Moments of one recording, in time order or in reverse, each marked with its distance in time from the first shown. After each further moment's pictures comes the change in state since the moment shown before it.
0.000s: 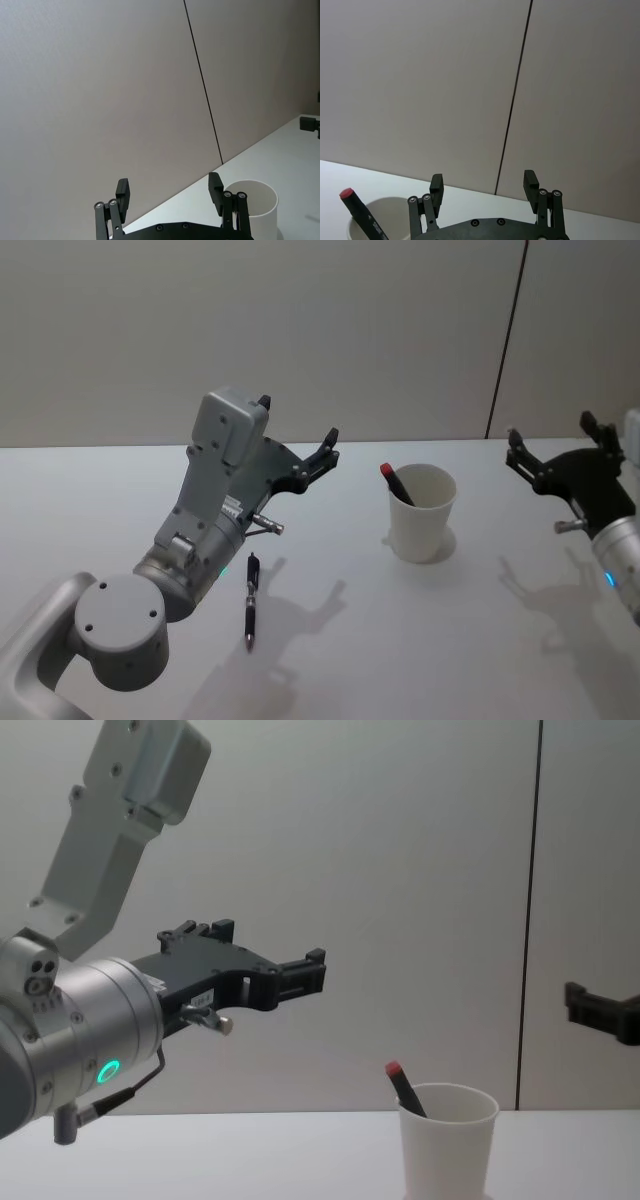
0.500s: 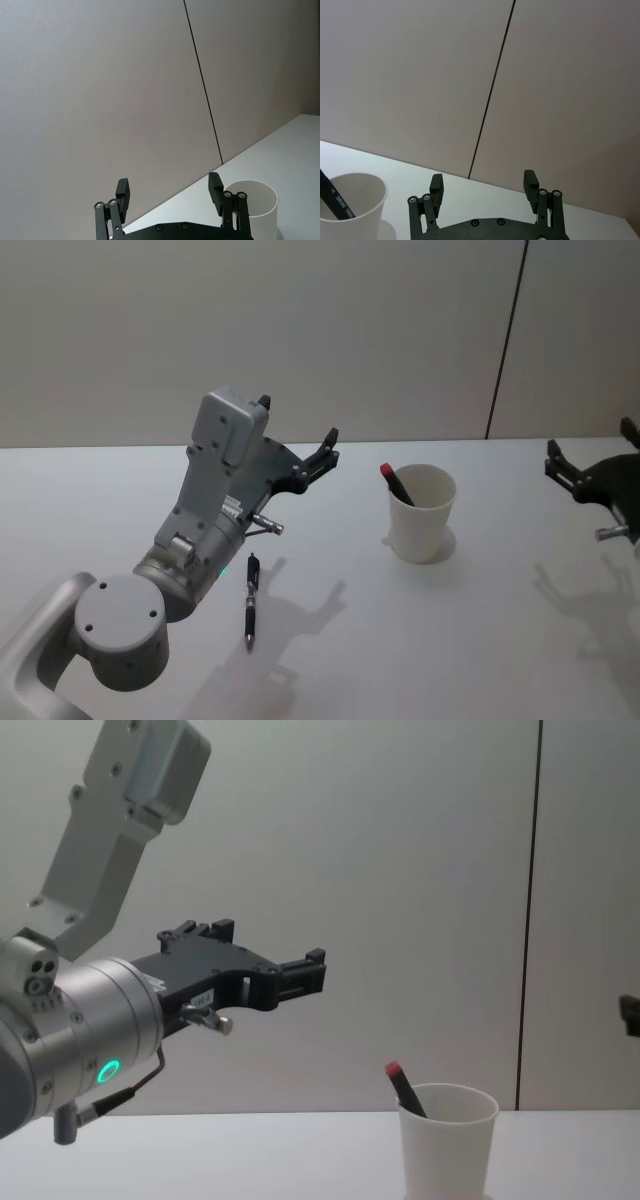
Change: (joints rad) left arm 0.000 0.000 0.000 0.000 0.000 0.000 0.000; right arm -0.033 0.061 0.040 -0.061 -0.045 0.080 0.011
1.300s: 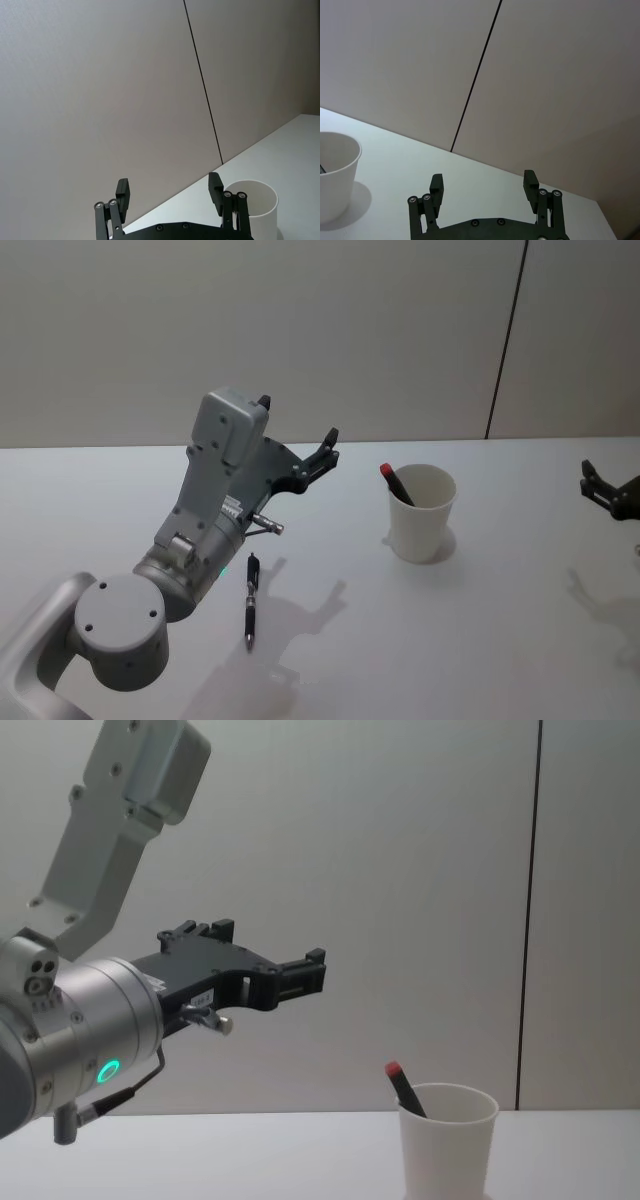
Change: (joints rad) left arm 0.000 0.000 0.000 0.000 0.000 0.000 0.000; right arm -0.031 0.071 0.048 -0.031 -0.043 0.080 0.057
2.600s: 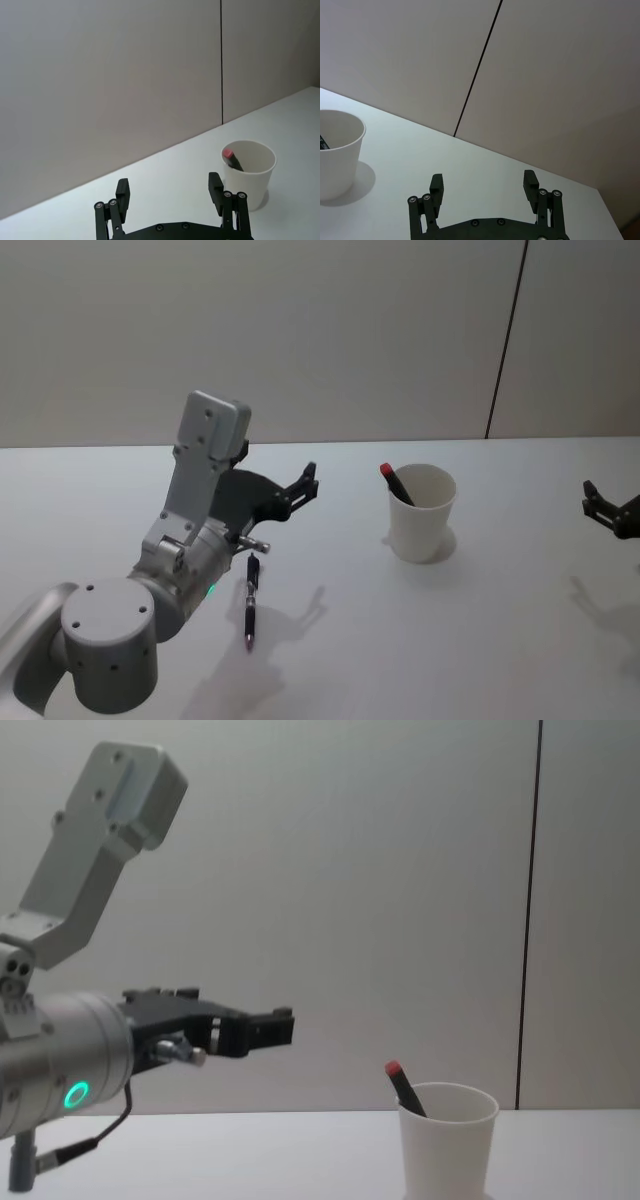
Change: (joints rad) left arm 0.052 0.018 -0.025 -0.098 -0.129 0.257 0.079; right arm -0.029 0.012 0.006 -0.015 -0.012 0.033 0.021
